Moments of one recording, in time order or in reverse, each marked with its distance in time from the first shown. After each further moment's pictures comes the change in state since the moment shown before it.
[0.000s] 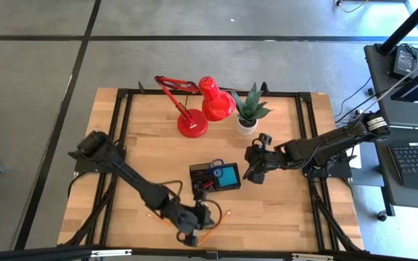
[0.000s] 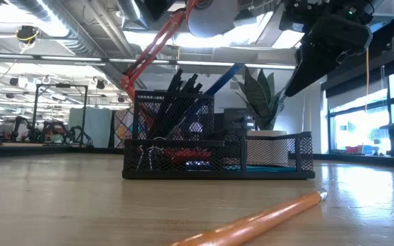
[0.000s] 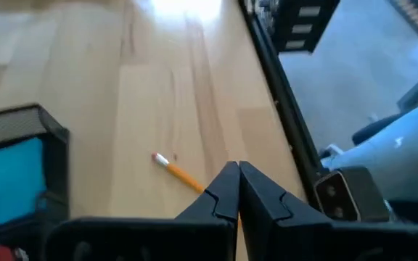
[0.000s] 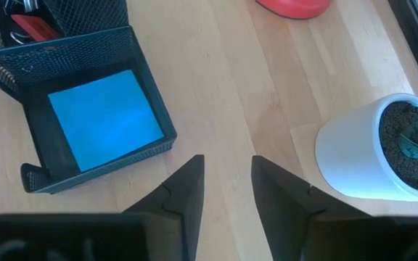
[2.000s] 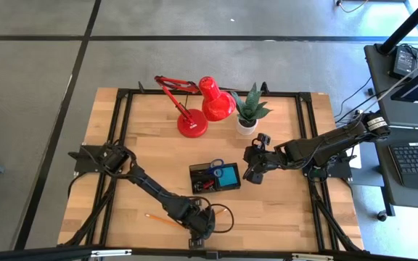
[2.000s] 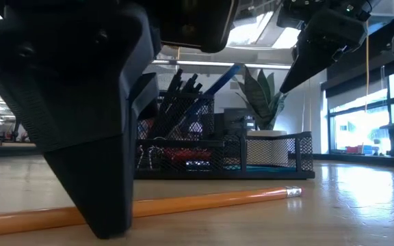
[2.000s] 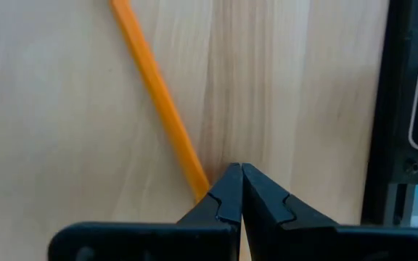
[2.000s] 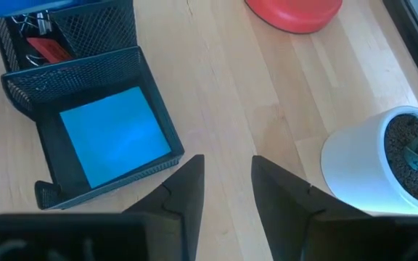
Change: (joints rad) left arm 0.045 0.326 0.229 -0.444 0.312 -0.376; right arm 0.000 0.000 0.000 0.047 0.000 -0.004
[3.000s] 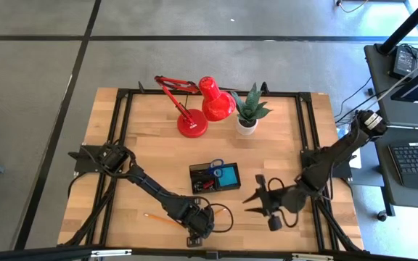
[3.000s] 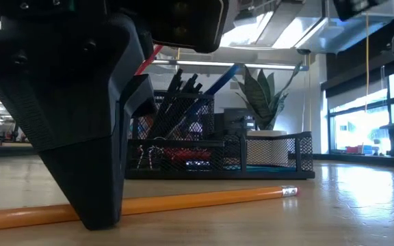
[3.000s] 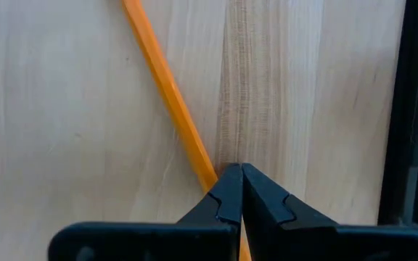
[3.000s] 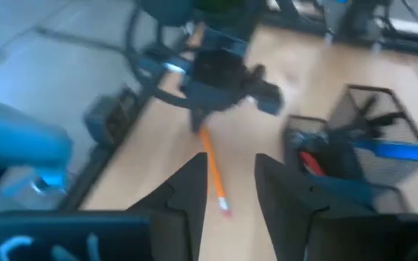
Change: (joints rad) left arm -0.005 -0.001 -0.001 -0.042 -0.003 0.035; right arm 0.452 0.000 -0.137 0.654 -0.027 -0.183
